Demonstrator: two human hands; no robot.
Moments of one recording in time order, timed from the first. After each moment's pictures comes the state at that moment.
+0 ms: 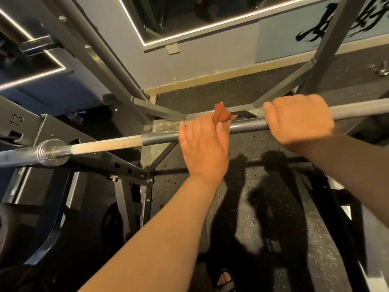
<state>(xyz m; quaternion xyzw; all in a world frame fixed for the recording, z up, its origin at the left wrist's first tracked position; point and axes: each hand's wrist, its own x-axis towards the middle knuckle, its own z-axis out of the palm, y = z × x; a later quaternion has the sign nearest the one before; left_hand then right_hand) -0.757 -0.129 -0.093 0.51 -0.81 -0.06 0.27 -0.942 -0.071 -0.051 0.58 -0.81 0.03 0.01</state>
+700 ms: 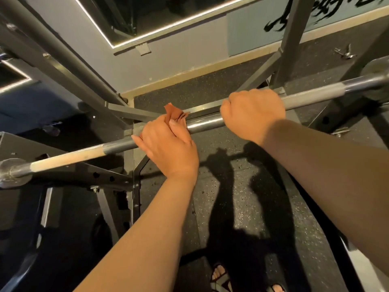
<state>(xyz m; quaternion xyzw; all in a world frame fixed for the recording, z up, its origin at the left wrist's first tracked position) -0.780 -0.124 -0.096 0.60 -0.71 -0.07 0.36 -0.950 -0.071 -0.049 0.66 -0.74 -0.10 0.05</state>
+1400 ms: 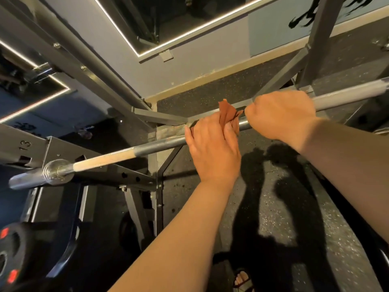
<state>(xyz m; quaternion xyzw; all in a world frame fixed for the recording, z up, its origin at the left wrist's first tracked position) -0.794 -0.101 -0.092 0.48 -0.82 -0.08 0.29 -0.946 -0.073 -0.031 0.65 -0.75 -0.14 -0.02</state>
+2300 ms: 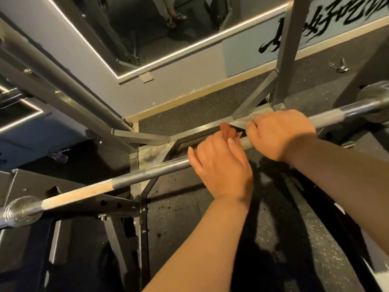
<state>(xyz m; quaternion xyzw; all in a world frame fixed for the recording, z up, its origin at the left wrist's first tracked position) -0.856 -0.084 -0.094 0.53 -0.79 -0.09 0.31 -0.990 -0.059 -0.050 0.58 -0.81 -0.05 0.02</state>
